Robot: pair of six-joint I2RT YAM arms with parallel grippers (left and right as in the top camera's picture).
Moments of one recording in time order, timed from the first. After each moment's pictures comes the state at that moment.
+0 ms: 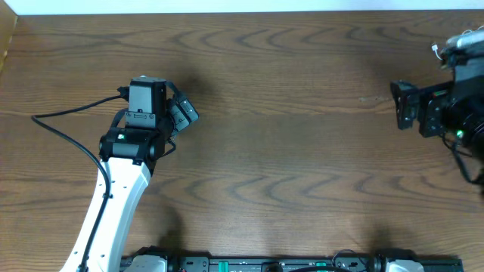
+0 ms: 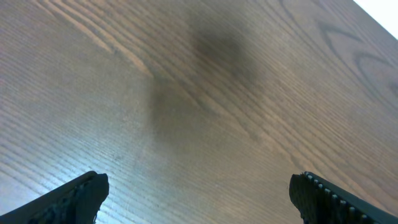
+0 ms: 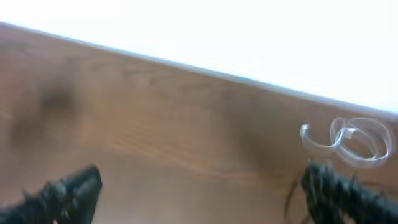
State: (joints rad) left arm -0.12 1.27 1.04 -0.71 -0.09 -0.67; right arm -0.02 1.07 1.57 -0.99 -0.20 -0.19
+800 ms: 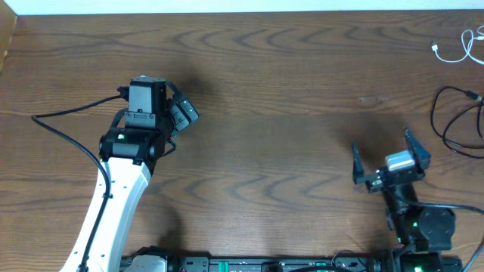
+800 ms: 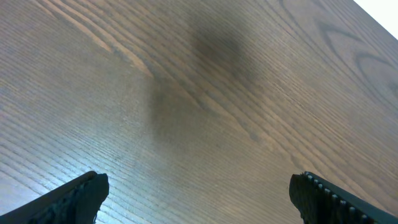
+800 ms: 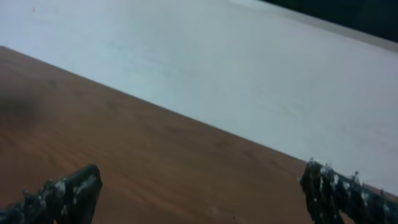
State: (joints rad) left arm -0.12 1.27 1.04 -0.71 -0.09 -0.67; right arm 0.05 0.21 0.14 0.11 -0.19 -0.25
